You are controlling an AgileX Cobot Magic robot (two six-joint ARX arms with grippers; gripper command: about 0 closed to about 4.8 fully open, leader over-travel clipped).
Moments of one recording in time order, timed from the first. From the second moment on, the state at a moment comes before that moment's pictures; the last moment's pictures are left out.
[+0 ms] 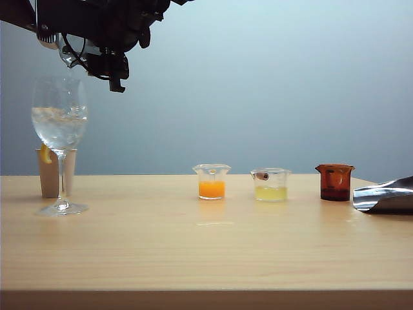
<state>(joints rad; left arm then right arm) -0.11 1.04 0.98 -0.27 0.16 0.07 0.85 2.20 1.99 0.08 0.10 -1.53</state>
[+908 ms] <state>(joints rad) -0.11 1.04 0.98 -0.27 0.16 0.07 0.84 2.20 1.99 0.08 0.09 -1.62</state>
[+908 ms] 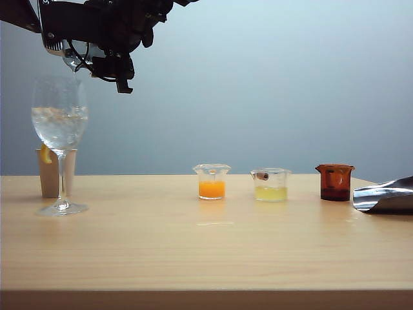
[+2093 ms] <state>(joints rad) -0.11 1.04 0.98 -0.27 0.16 0.07 0.83 2.20 1.99 0.14 0.05 -1.65</state>
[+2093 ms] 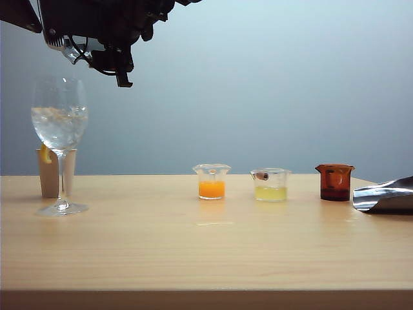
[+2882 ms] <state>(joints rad) -0.11 1.04 0.98 -0.27 0.16 0.07 0.77 2.20 1.75 0.26 0.43 0.01</state>
